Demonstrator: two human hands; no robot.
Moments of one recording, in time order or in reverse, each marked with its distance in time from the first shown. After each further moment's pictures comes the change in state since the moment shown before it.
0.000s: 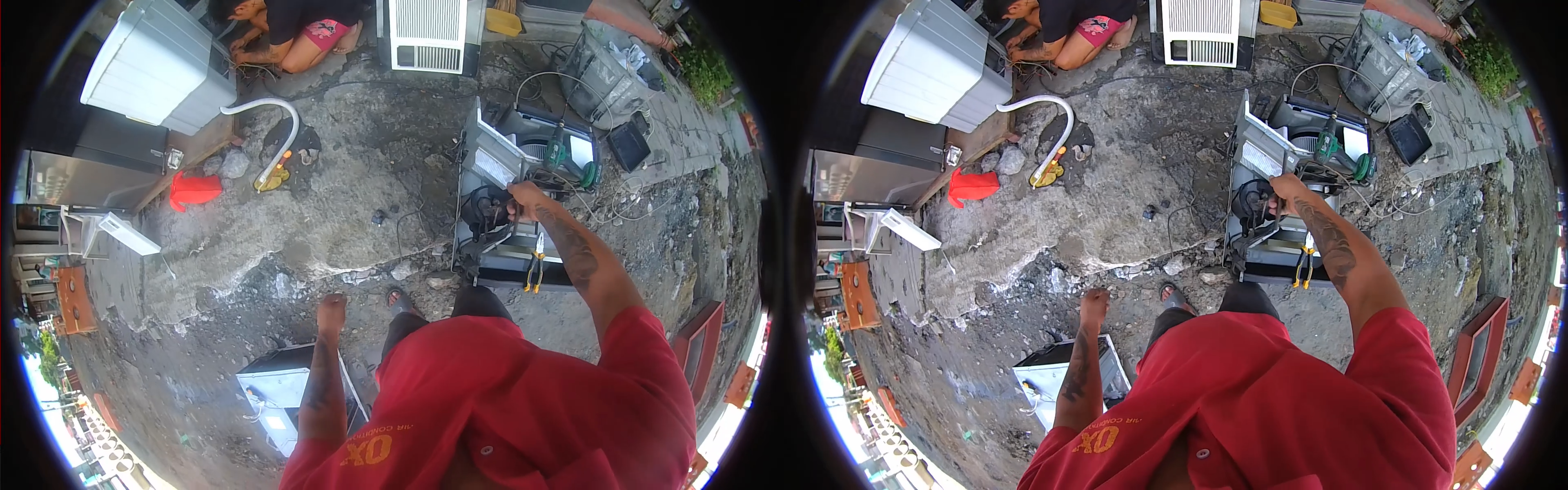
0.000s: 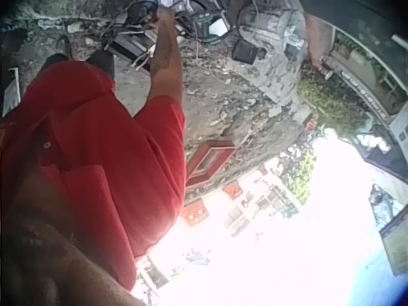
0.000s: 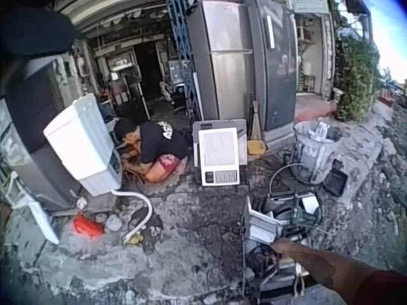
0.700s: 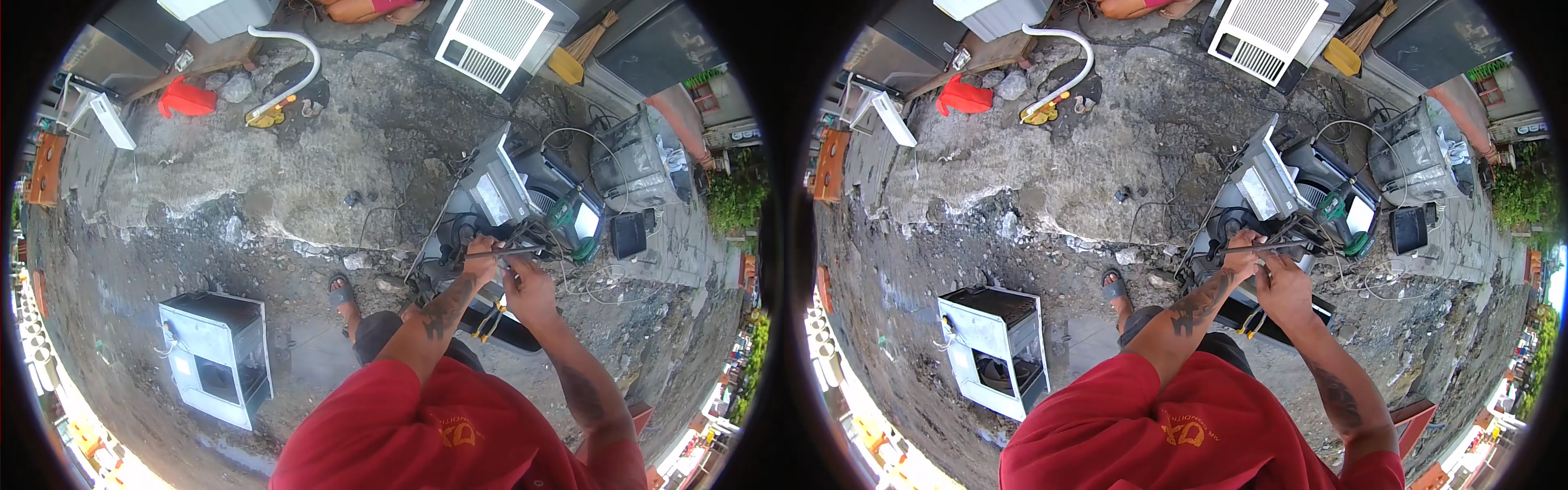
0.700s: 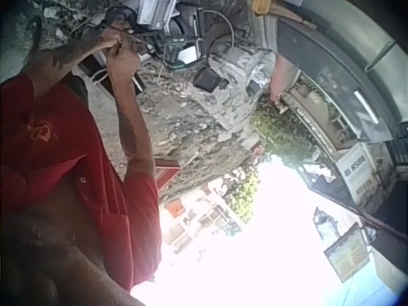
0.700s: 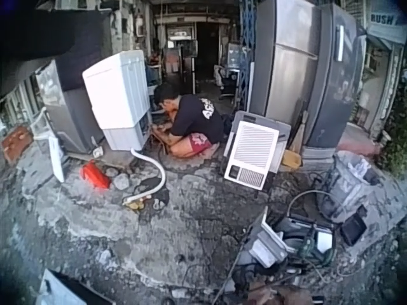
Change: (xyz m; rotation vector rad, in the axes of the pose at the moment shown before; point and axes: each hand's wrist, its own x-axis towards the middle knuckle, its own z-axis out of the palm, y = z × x) left_hand 0.044 0.367 0.391 -0.383 0.080 0.586; right_hand -0.109 0.041 -0.033 -0.713 0.189 -0.846
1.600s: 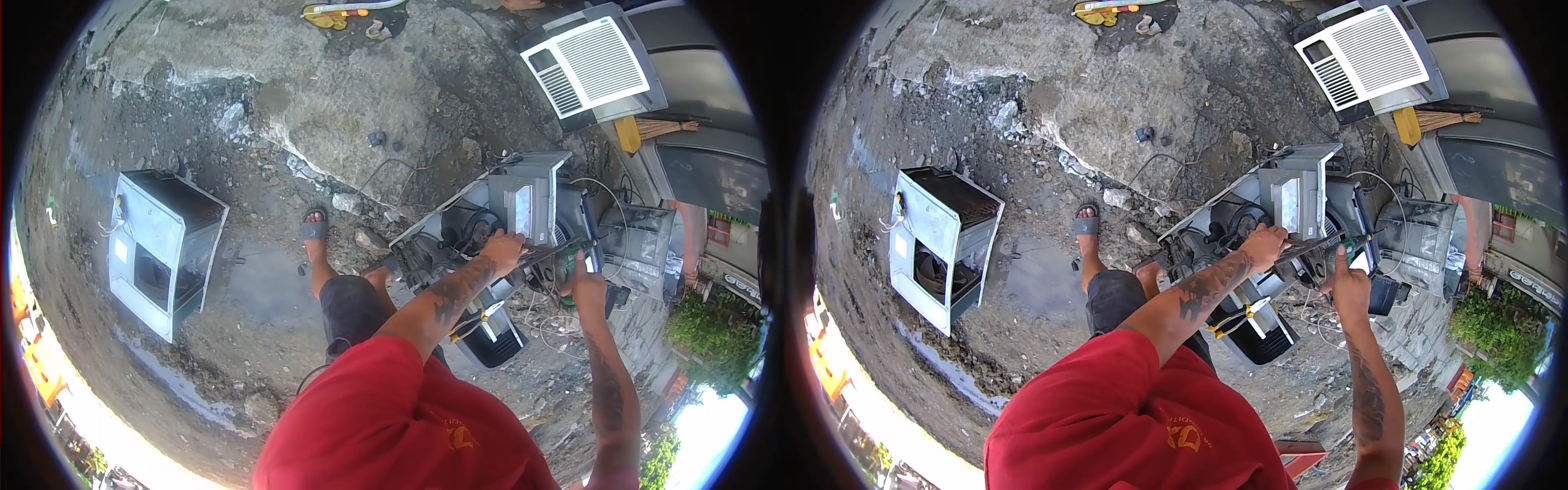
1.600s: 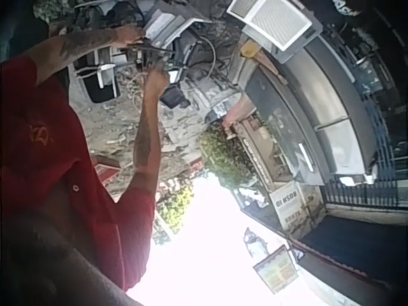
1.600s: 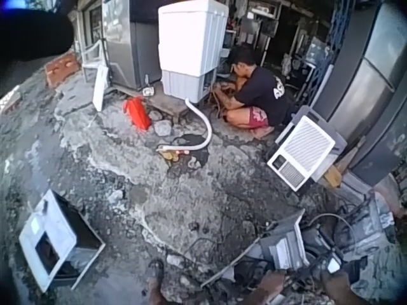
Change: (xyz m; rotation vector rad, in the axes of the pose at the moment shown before) left_hand 0.029 0.024 -0.023 0.011 -0.108 -0.257; right_hand 0.083 0.027 -0.058 -0.054 -0.066 0.327
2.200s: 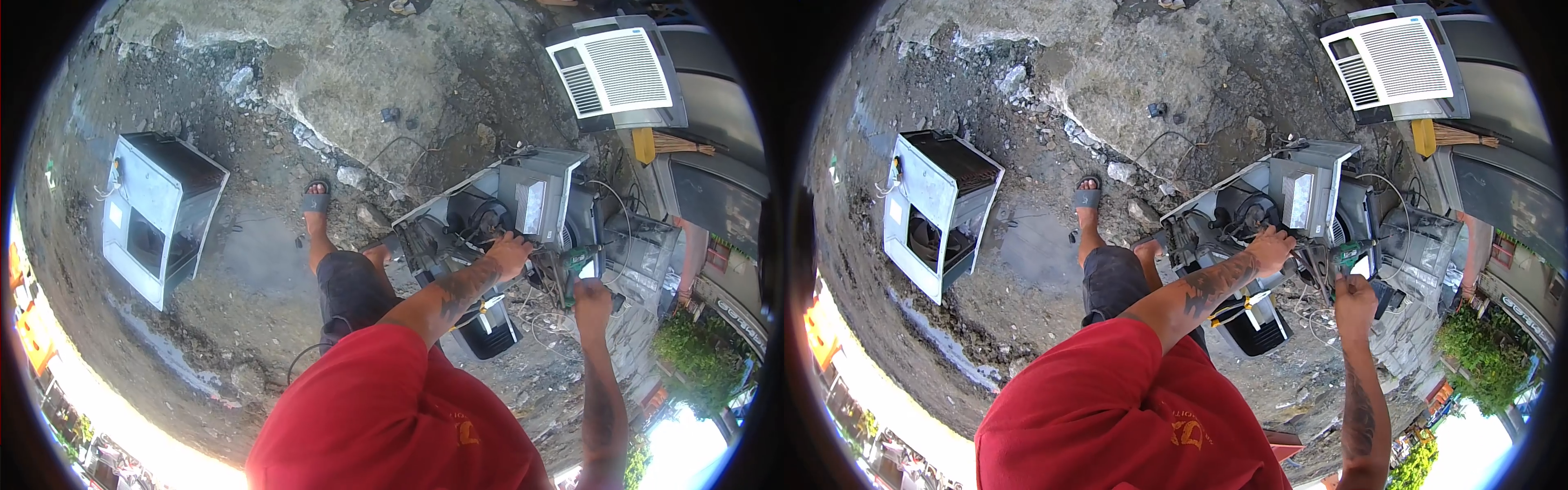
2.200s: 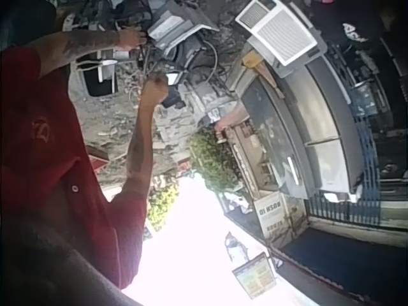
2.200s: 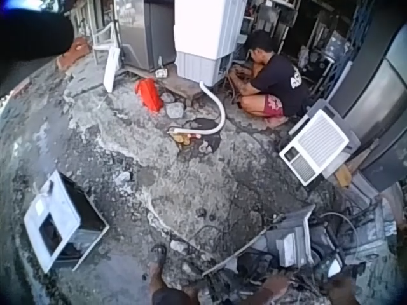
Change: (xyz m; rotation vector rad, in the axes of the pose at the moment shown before) left_hand -0.015 -0.007 0.014 0.109 -0.113 0.009; right_hand -0.007 0.001 -0.006 0.136 -0.168 0.411
